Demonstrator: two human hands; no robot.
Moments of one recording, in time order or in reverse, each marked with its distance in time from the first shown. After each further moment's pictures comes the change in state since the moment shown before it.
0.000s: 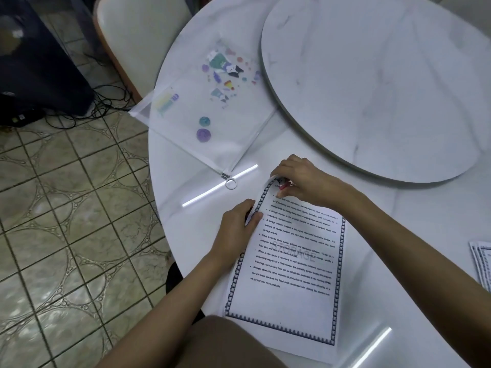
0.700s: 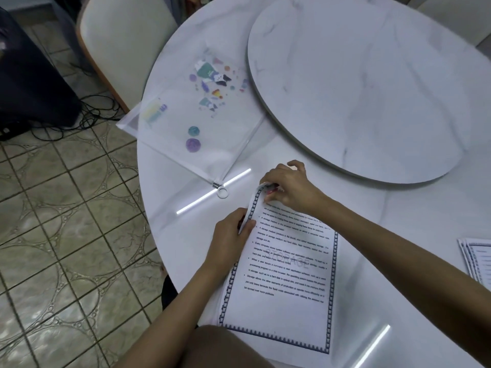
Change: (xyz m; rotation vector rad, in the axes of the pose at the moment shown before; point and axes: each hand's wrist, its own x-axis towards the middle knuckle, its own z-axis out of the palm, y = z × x) left_hand 0.001 -0.001 0.001 -0.007 0.001 -0.034; right_hand 0.005 0.006 0.023 -0.006 0.243 0.055
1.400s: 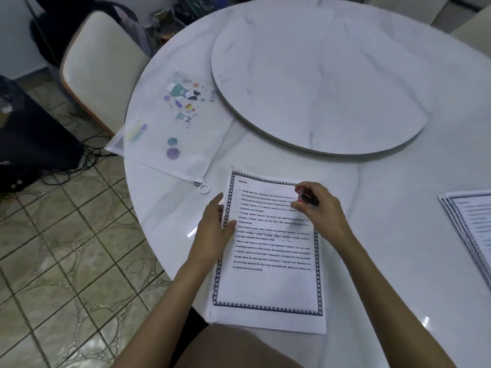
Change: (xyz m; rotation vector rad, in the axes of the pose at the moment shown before) left_hand -0.021 0.007 -0.003 0.125 -0.055 -0.089; right_hand -0.136 -0.006 0.007 0.681 0.439 0.610
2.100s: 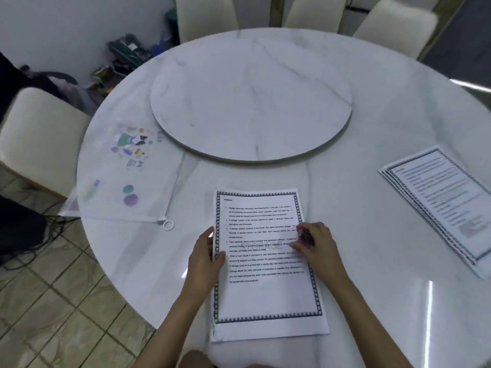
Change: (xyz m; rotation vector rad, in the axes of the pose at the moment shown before) left_hand -0.011 0.014 0.025 0.091 -0.169 0.053; right_hand -0.080 0.068 -0.012 -0.105 0.242 0.136
